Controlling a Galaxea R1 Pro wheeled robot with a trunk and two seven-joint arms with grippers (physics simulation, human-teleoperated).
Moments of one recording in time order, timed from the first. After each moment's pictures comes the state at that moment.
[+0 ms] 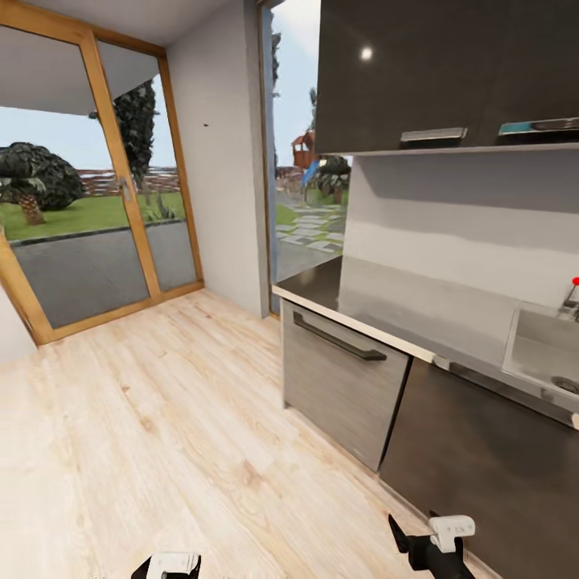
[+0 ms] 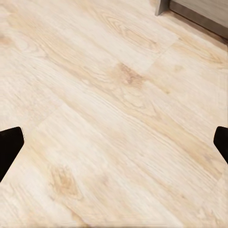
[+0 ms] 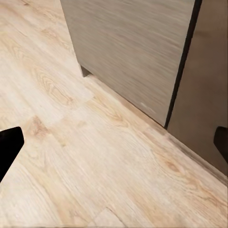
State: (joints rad) left arm -0.01 0.02 -0.01 -0.88 -0.01 -0.09 0.00; right arm 0.02 -0.08 -0.12 -1.07 -0.06 -0.13 0.26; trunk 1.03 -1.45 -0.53
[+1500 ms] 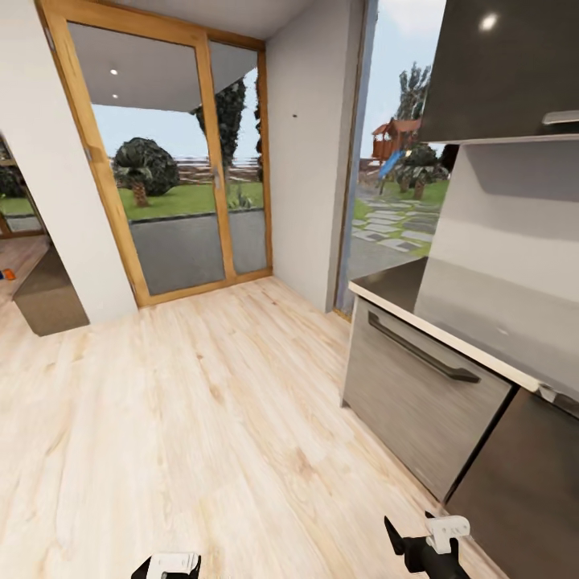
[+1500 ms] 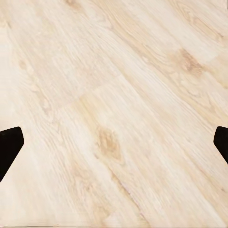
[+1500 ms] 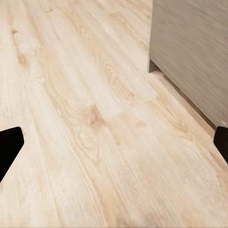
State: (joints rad) left arm -0.01 0.02 -0.01 -0.88 -0.01 -0.09 0.00; right arm 0.02 -0.08 -0.09 -1.06 -0.06 -0.13 0.26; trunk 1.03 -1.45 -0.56
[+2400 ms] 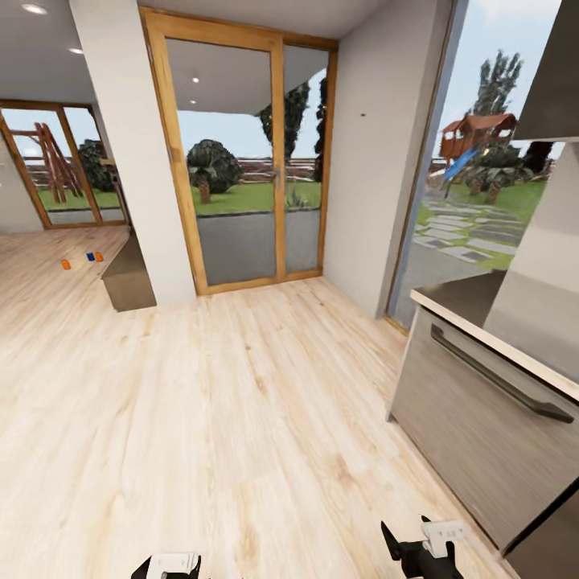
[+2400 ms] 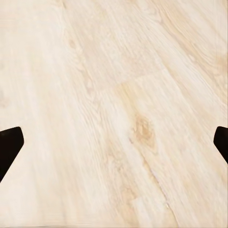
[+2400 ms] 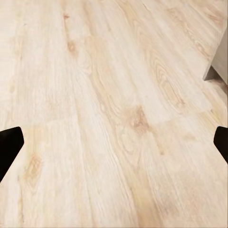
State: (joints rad) left arm -0.01 0.02 -0.01 -0.88 -0.01 -0.09 0.00; right arm 0.02 -0.08 -0.07 -1.04 -0.06 -0.13 0.26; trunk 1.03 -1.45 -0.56
